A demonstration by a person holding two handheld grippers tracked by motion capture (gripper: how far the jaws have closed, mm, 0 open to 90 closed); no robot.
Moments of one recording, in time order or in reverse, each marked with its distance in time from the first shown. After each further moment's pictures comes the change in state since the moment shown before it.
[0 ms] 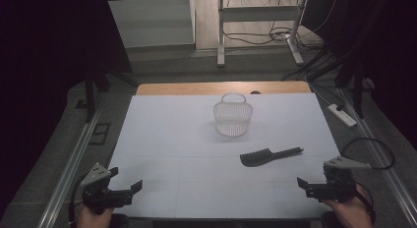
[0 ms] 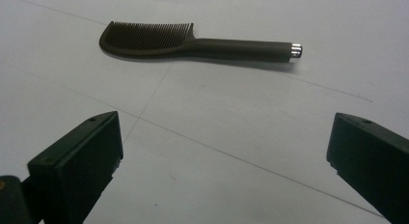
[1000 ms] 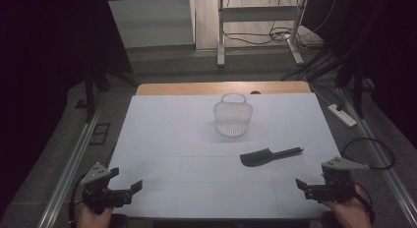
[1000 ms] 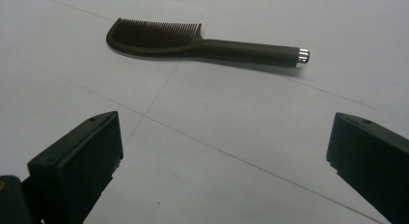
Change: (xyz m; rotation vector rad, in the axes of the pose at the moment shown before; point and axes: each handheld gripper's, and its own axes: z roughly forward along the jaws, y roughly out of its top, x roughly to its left) left arm 0.003 0.000 0.001 0.015 -0.020 -0.019; right arm 0.004 0.000 0.000 -0.004 0.007 -0.045
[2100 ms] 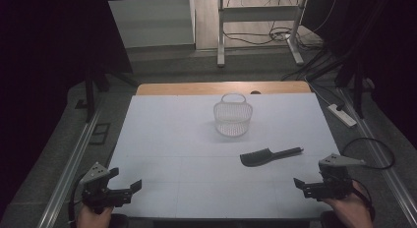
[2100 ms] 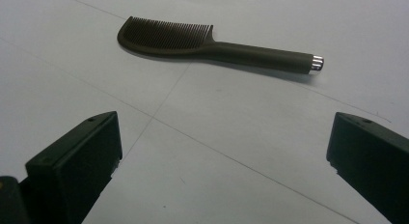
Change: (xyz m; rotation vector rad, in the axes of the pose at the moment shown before) left arm 0.002 0.000 0.000 -0.001 -0.003 -0.015; right arm 0.000 0.008 0.003 0.025 0.040 -0.028
